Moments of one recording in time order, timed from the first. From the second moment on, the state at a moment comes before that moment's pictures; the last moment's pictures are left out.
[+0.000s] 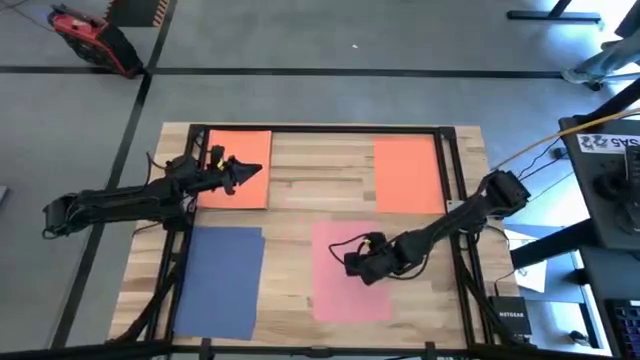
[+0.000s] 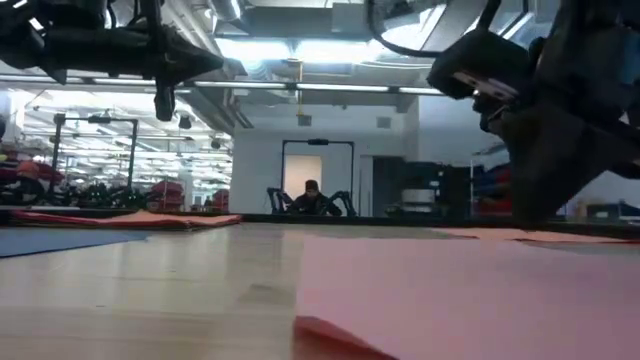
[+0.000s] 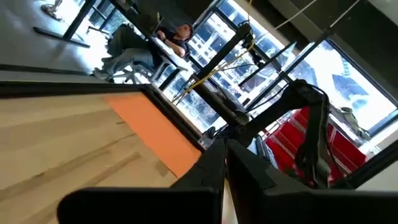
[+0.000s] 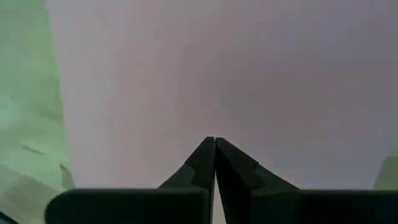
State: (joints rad) left arm 0.39 0.63 0.22 0.48 0.08 -0.75; right arm 0.49 1.72 0.96 -0.44 0.14 1.93
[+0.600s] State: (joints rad) left arm 0.40 0.62 0.22 0.47 0.08 -0.75; right arm 0.50 1.74 0.91 -0.46 0.02 1.97
